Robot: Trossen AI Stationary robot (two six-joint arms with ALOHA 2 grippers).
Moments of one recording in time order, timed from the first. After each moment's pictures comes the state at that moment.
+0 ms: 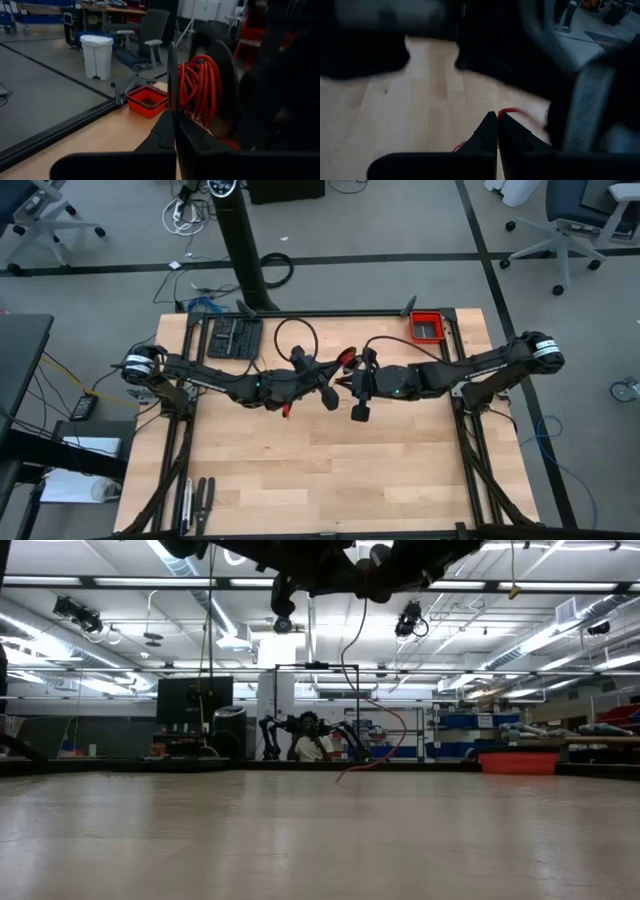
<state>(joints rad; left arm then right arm) -0.11 1.64 1.05 0.53 -0.67 -0.21 0.17 1.35 0.98 -0.07 0.45 -0.10</state>
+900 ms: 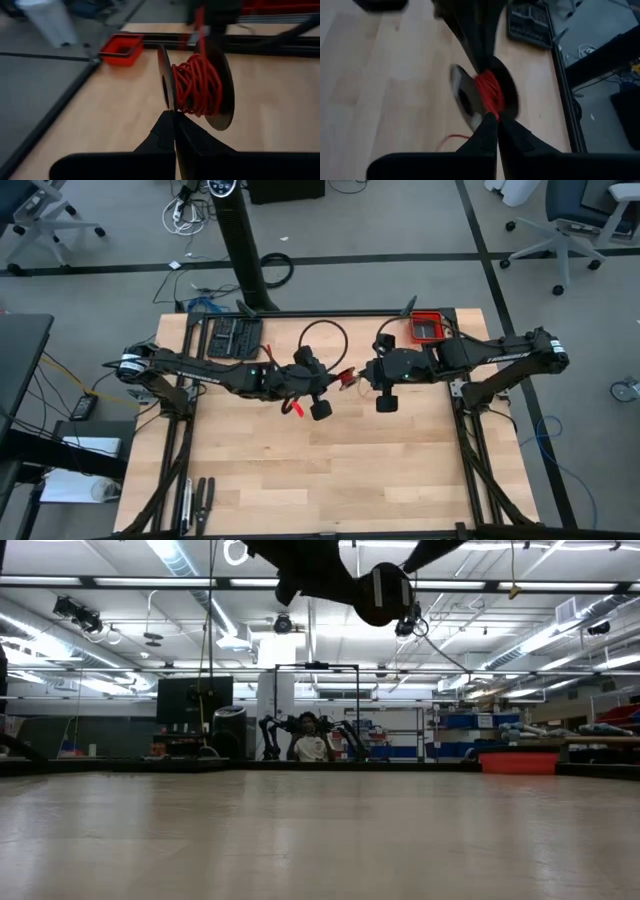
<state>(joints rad) -0.10 1.60 1.23 -0.11 -0.42 -0.09 0.14 1.30 1.33 -0.81 0.38 -0.13</state>
